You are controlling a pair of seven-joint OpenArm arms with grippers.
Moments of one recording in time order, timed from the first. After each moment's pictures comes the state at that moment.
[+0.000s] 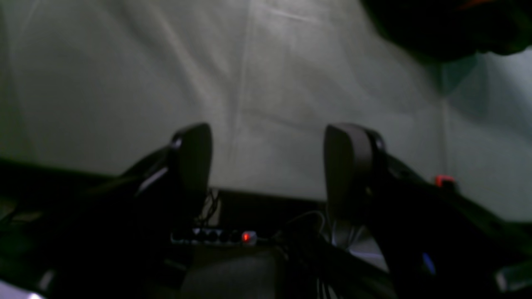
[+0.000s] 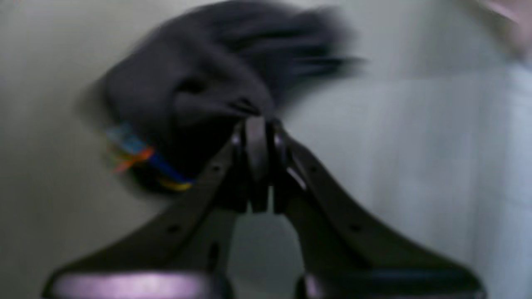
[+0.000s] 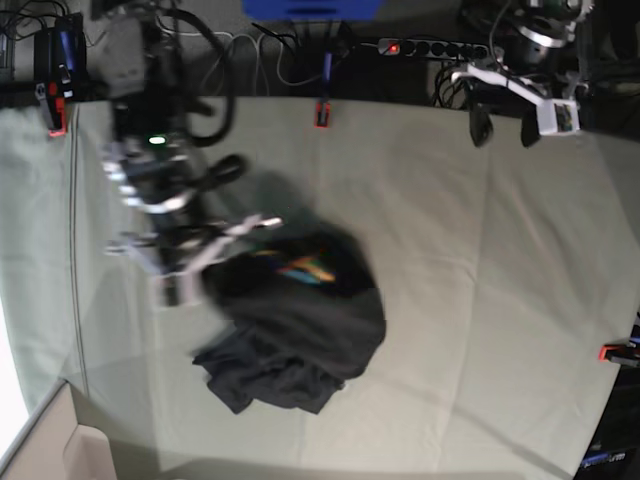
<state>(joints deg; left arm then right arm) 46.0 -15.4 -5.3 113.7 -23.1 0.4 11.0 -12.4 3.4 -4.2 112.4 0.0 0.4 -38.1</state>
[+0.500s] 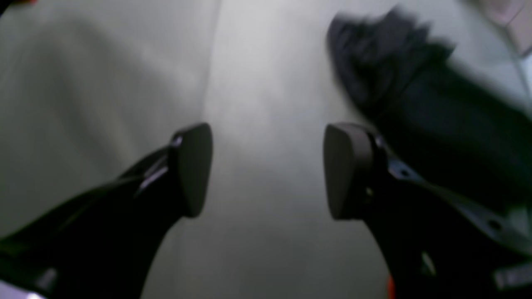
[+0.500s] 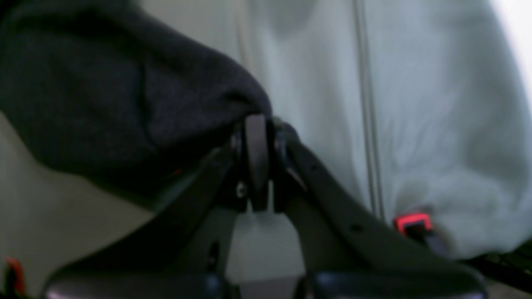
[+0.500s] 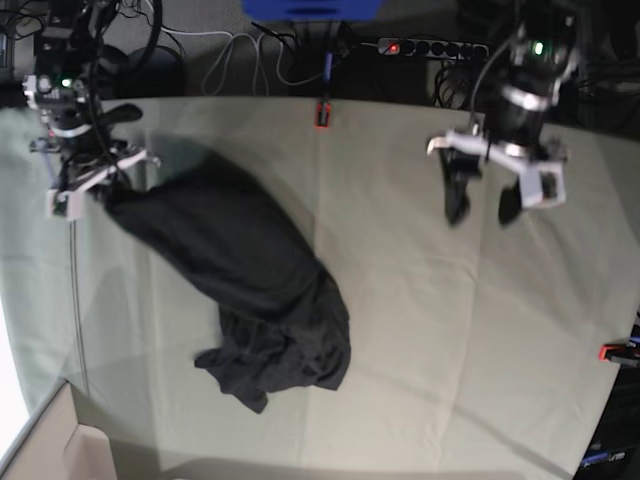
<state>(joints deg) 30.1 -14.3 2.3 113.1 -22.8 1.1 11.1 -25.7 2.8 20.3 108.6 8.7 9.8 -37.7</state>
